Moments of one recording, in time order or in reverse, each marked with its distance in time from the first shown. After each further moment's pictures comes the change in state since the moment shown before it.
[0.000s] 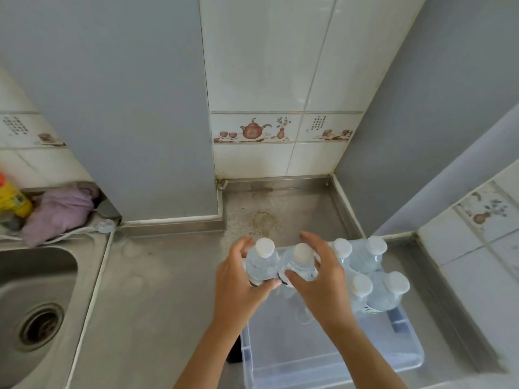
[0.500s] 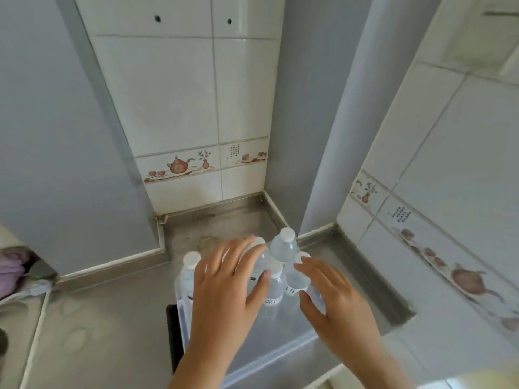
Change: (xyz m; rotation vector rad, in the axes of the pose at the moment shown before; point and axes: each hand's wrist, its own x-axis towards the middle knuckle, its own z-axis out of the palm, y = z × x) left_hand -0.050 0.148 0.003 0.447 0.031 0.625; right_hand -0.092 0.006 -0.139 -0.469 0.139 -0.219
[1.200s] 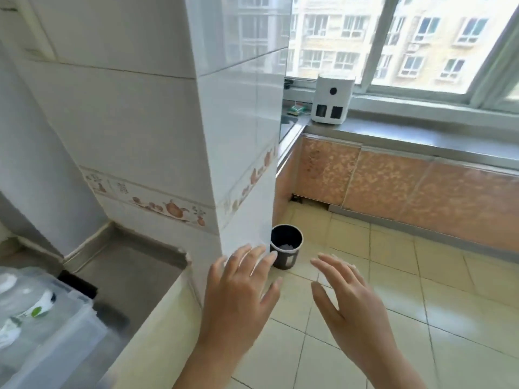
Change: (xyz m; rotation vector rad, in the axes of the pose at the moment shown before) left_hand -0.143 0.391 0.083 -0.253 -0.351 0.681; right_hand -0.365 0.162 -0.221 -0.284 0.417 0.688
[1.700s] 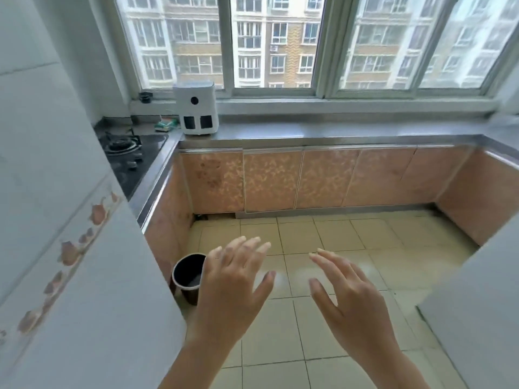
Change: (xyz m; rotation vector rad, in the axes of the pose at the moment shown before) left_hand 0.174 0.177 0.144 -0.223 -0.102 0.418; right_hand 0.033 0.196 -0.100 -0.205 0.189 0.431
